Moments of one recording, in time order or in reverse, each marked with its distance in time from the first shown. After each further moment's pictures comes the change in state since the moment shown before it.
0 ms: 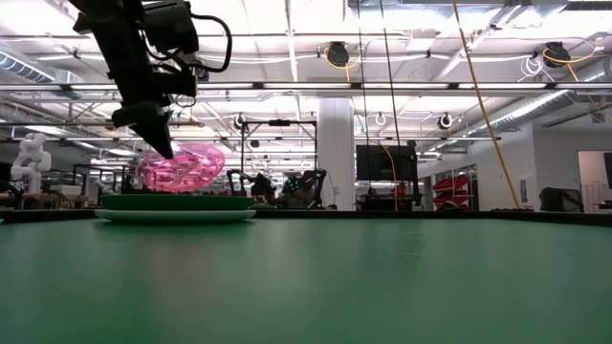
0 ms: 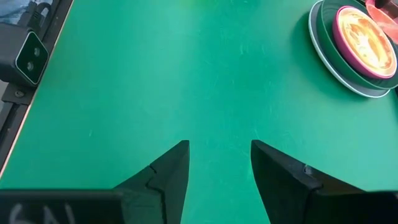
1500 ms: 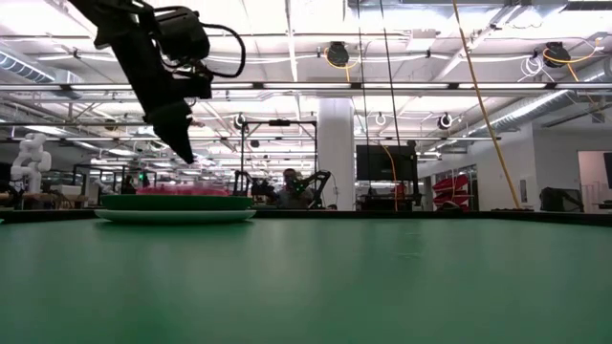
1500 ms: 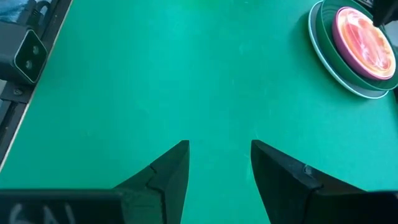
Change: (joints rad) left arm 0.083 0.055 0.001 0.165 0.084 -0.137; right arm 0.000 0.000 0.000 0.000 0.001 -0.009
